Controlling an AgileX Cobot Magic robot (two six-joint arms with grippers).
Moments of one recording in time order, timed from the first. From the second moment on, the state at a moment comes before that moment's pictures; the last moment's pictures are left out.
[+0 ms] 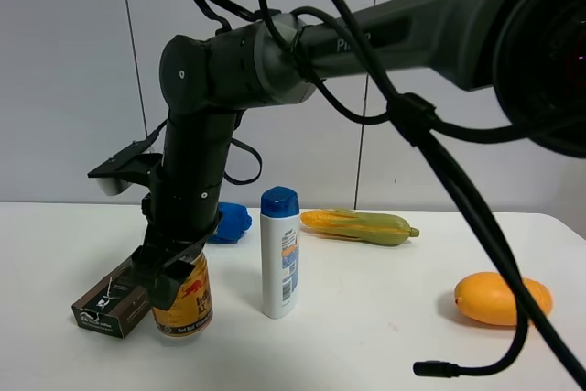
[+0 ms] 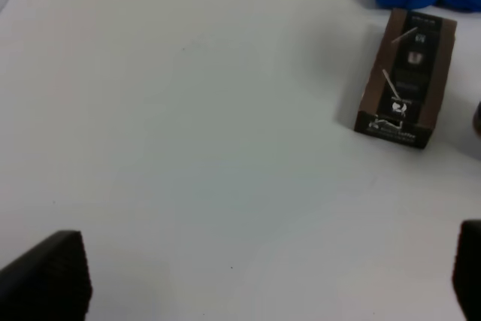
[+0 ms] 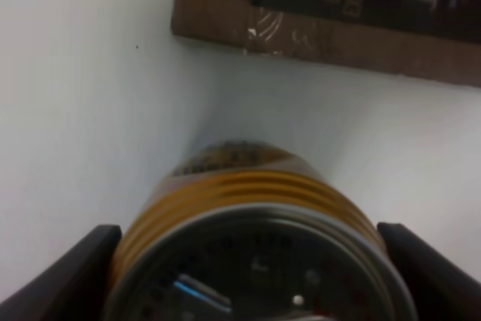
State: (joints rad) left arm 0.13 0.00 -0.51 -0.05 1.06 0.04; right arm 0.86 2.41 -2.13 0.10 1.07 -0.66
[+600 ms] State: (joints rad) left arm 0.13 0.00 -0.51 -0.05 1.06 0.04; right arm 0.85 2.44 -2.13 0.11 1.05 -0.68
